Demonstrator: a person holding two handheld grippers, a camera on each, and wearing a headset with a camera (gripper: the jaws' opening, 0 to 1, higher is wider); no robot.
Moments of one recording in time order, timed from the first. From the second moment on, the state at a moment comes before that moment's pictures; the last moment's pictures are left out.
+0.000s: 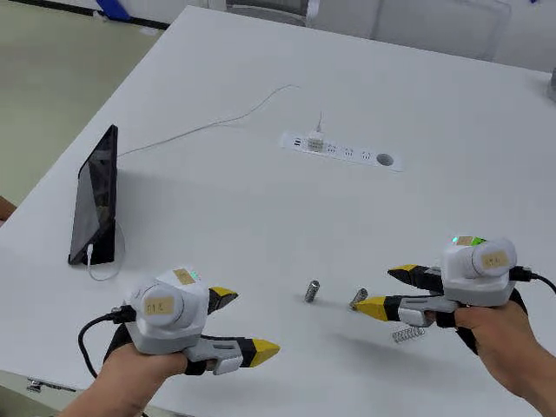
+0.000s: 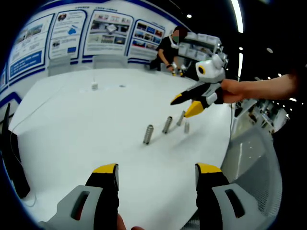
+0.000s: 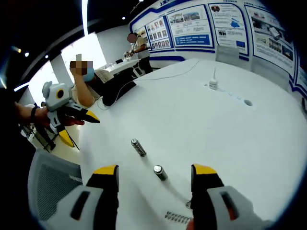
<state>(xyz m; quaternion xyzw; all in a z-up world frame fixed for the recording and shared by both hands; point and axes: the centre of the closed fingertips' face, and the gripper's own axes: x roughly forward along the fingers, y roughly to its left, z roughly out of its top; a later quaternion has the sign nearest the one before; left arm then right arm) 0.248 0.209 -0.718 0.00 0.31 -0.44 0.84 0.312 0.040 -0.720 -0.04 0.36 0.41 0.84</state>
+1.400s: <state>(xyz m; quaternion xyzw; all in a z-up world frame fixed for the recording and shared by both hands) 0.255 0.182 -0.714 0.02 0.32 -0.45 0.83 0.234 -0.038 -0.730 0.03 0.36 0.31 0.88</state>
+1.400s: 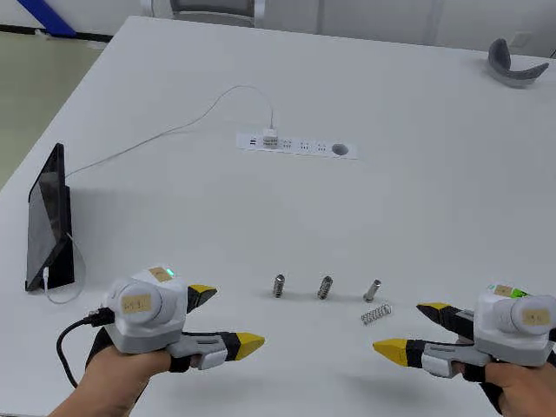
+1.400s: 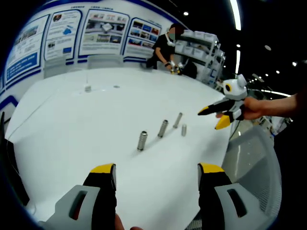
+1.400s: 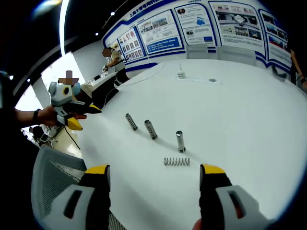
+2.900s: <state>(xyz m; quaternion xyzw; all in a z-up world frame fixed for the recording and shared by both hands) 0.238 0.007 -0.735 0.13 0.32 -0.59 0.73 0.208 -0.058 -0.721 0.04 0.36 0.31 0.88</state>
